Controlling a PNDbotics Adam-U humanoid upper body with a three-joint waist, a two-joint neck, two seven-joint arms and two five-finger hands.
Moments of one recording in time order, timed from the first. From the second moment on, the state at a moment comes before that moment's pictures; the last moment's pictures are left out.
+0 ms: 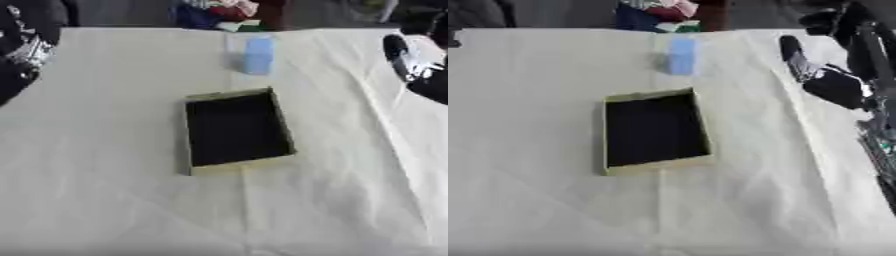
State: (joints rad) left arm -0.50 0.52 -0.12 -1.70 -0.16 0.00 -0.02; right arm -0.22 -0.65 0.01 -1.92 0.03 -0.10 -0.12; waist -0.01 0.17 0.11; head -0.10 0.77
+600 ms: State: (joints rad) left arm -0.51 0.50 -0.14 -1.70 -0.15 0.00 -0.03; right arm -0.46 -0.87 0.11 -1.76 -0.06 -0.09 0.03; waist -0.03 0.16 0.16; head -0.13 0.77
